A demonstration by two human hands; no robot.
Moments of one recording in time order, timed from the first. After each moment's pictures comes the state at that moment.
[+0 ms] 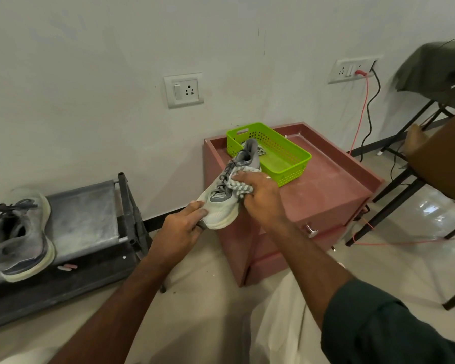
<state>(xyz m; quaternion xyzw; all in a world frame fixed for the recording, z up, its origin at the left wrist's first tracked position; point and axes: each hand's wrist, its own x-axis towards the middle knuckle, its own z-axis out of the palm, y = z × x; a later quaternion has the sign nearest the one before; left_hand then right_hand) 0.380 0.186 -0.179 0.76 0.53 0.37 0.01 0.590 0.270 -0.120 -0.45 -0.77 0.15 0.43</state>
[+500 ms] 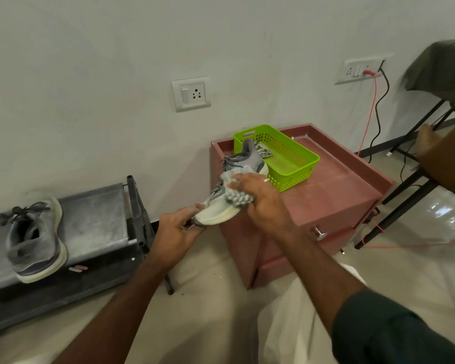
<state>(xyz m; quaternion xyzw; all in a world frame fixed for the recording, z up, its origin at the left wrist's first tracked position) 0.371 0.177 -0.164 0.67 0.53 0.51 0.15 0.584 0.266 -0.123 -0.32 -0.84 0.13 0.43</state>
